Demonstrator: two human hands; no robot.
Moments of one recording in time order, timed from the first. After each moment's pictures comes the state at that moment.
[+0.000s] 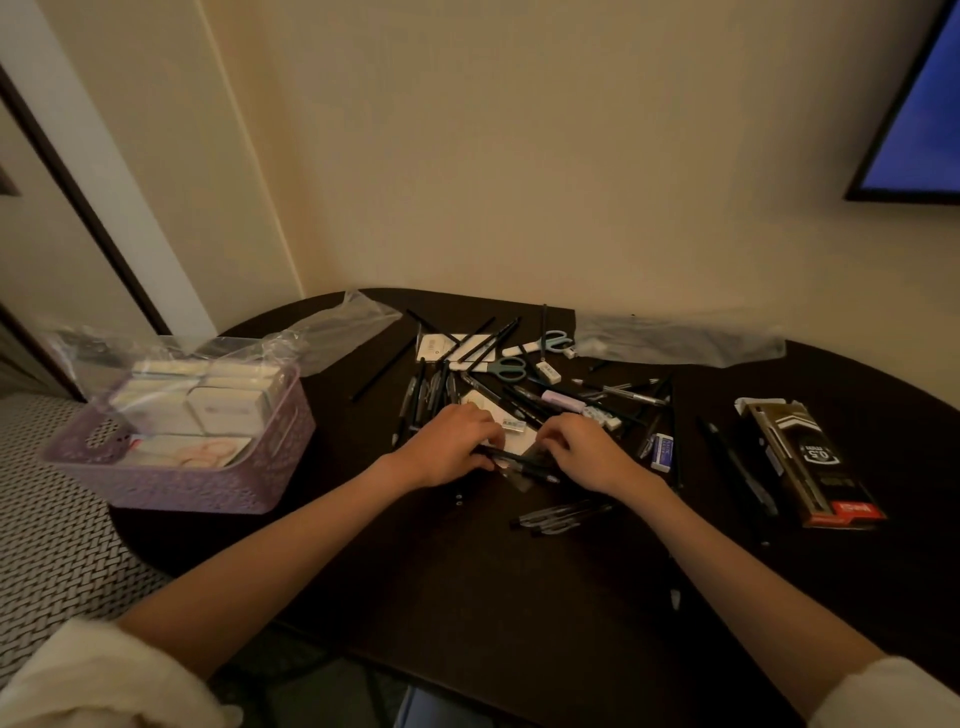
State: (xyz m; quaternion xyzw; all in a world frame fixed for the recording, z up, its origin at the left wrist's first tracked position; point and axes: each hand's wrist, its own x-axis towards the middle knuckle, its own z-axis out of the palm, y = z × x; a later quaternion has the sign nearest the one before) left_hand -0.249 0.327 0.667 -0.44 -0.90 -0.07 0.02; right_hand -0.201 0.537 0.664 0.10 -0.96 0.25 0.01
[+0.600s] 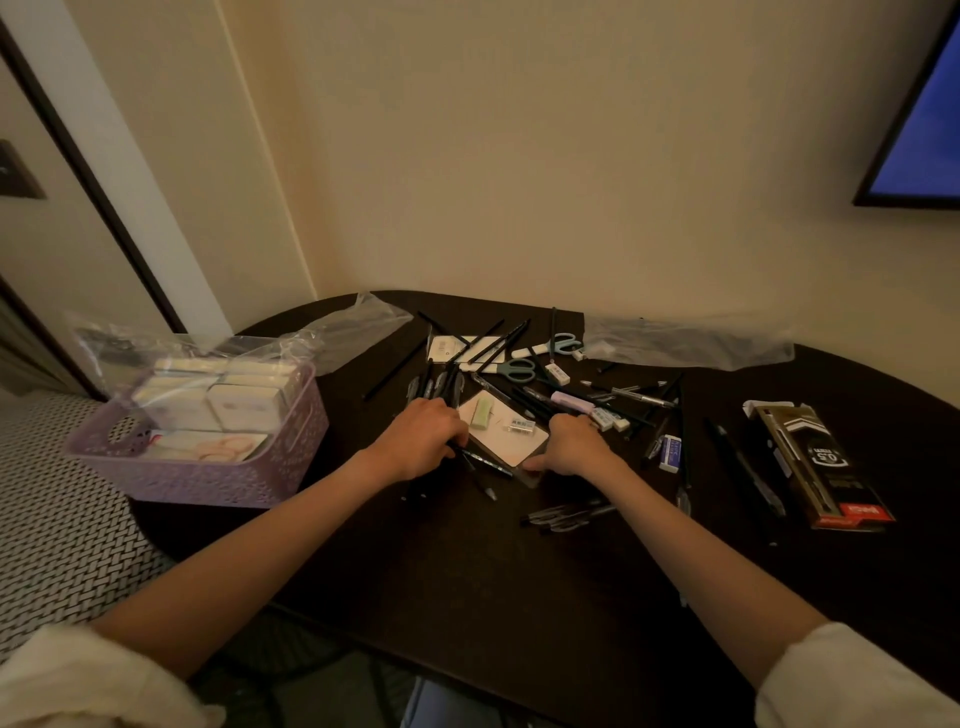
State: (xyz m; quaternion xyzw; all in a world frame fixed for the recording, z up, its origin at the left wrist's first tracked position) left_hand -0.252 0.288 0.677 -0.39 -0.92 0.00 0.03; right_hand -0.222 0.506 0.666 -0.06 -0.97 0.18 -0.13
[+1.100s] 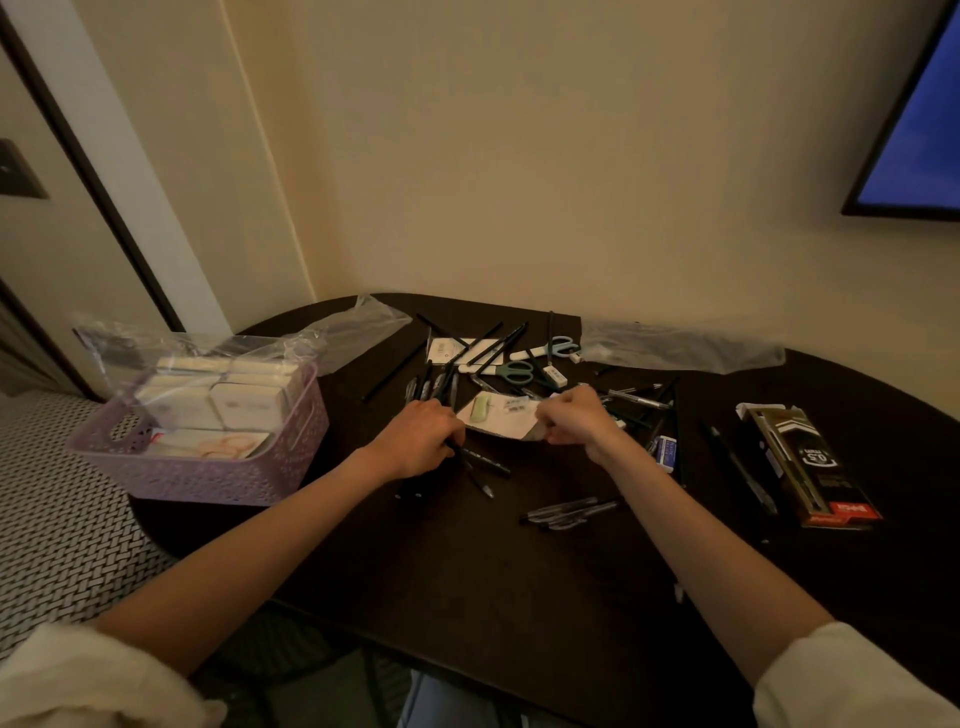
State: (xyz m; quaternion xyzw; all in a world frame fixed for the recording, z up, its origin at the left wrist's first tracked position) left_hand -0.249 0.285 0.679 -0.37 -0.93 -0.01 0.02; right_hand -0.217 0.506 0.701 -0.19 -0.80 0.56 -0.06
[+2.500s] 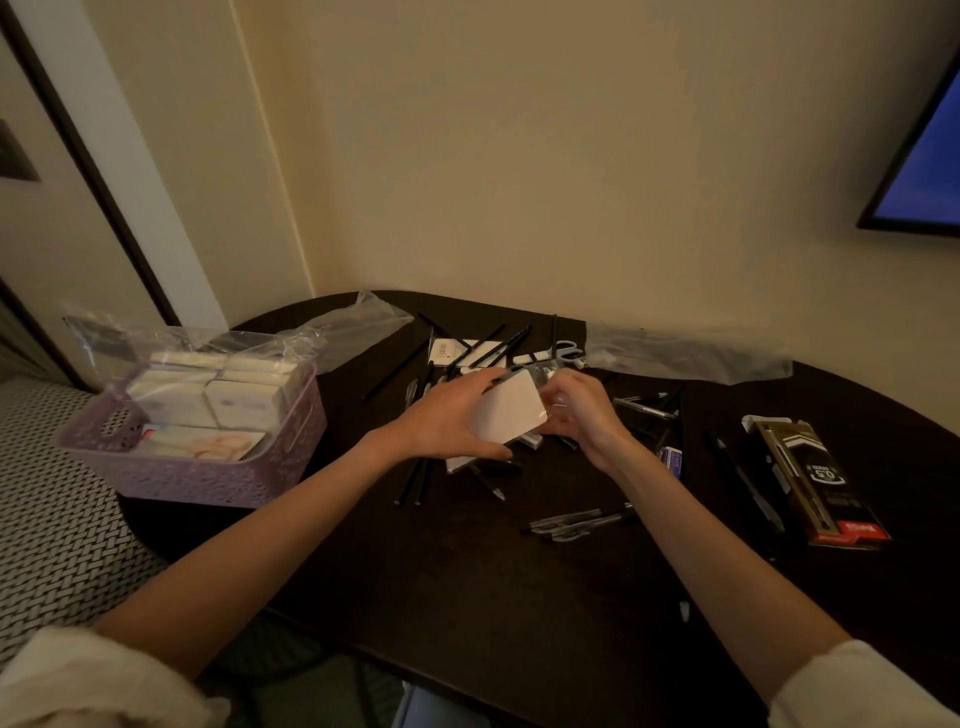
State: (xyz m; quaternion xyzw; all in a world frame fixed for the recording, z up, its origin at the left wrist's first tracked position) left_hand -0.237 0.314 0.721 -0.32 -0.92 -0.21 -0.04; right_hand -0.208 0.499 0.719 -0.09 -0.68 0.73 -0.02
